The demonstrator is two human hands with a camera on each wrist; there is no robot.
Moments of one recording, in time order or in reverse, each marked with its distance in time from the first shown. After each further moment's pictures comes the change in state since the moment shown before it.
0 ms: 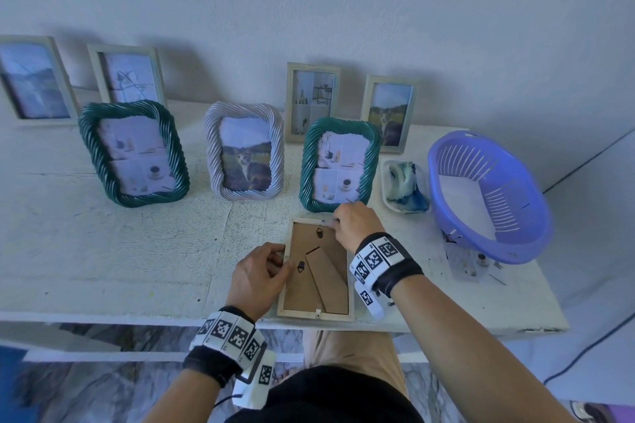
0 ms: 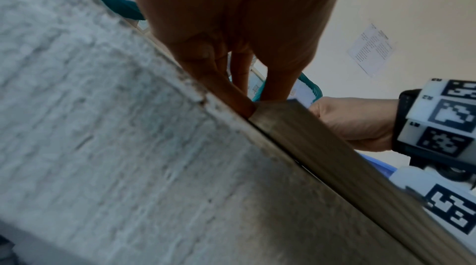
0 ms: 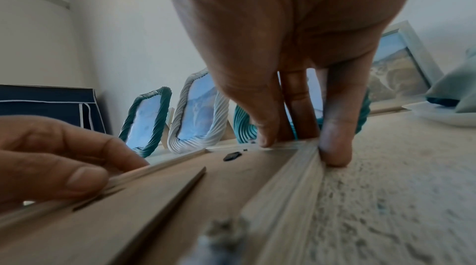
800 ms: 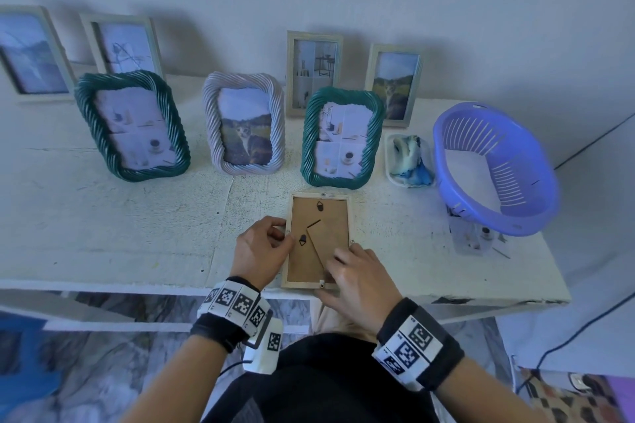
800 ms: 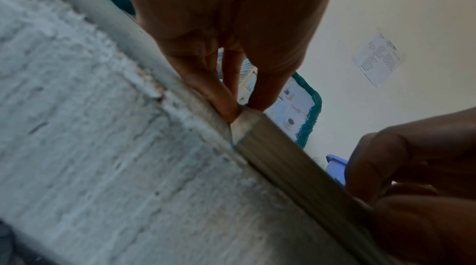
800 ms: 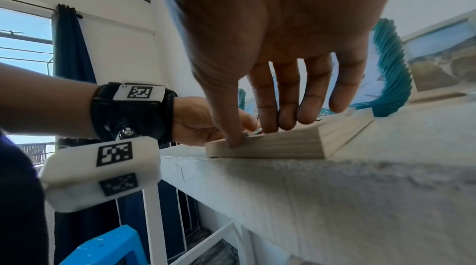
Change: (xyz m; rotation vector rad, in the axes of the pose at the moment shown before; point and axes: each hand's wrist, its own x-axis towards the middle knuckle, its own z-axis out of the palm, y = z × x) left_hand -0.002 0.007 0.000 -0.043 0.021 -0.093; right_hand -0.135 -0.021 0.026 -0.002 0.094 -0.320
